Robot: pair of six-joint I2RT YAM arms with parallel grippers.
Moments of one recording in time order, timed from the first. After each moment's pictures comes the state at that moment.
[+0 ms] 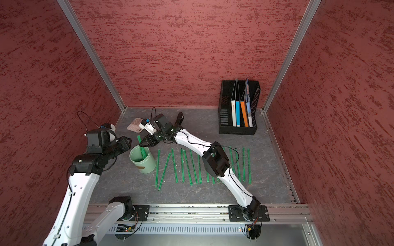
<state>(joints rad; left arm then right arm) 0.05 0.87 1.05 -0.89 0.06 -0.44 0.87 2.44 2.26 -0.43 -0.73 0.23</state>
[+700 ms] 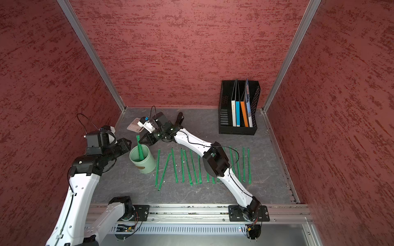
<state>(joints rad) 0.09 0.86 1.01 -0.89 0.10 -0.43 0.87 2.44 2.30 -0.41 -0.74 0.26</state>
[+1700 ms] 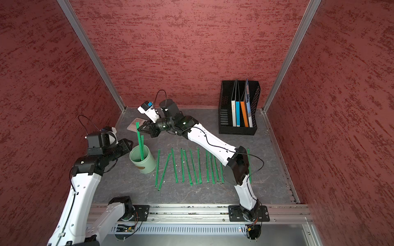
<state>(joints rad) 0.11 0.85 0.97 -0.85 0.16 -0.43 0.87 2.01 2.13 -0.43 -0.65 0.16</state>
